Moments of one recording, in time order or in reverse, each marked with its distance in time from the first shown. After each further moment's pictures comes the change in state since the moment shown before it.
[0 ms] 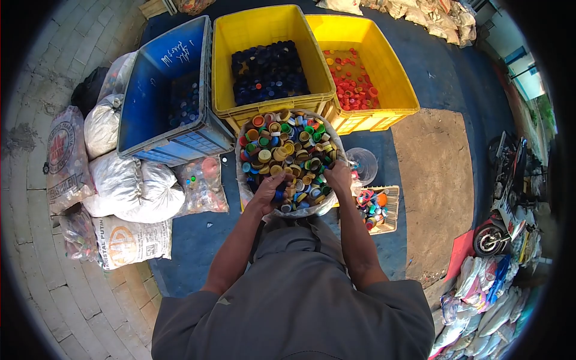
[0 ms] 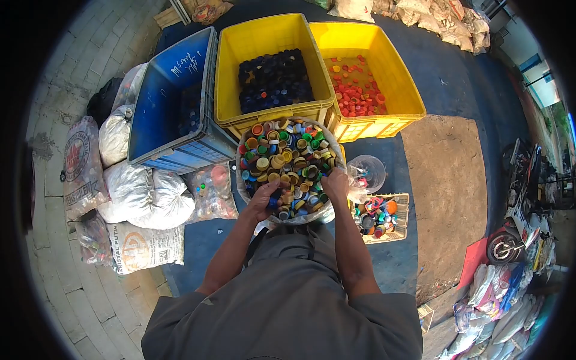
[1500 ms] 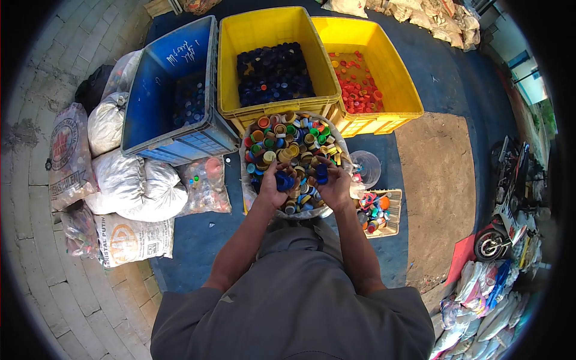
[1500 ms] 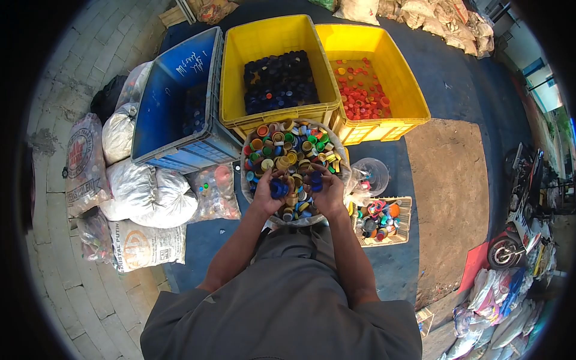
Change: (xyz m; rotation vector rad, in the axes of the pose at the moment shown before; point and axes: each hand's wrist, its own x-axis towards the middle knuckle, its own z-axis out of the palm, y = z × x) left_hand 0.032 0.002 0.003 -0.602 0.076 0.064; right_hand -0.047 -0.049 -0.030 1.852 -0.611 0.302
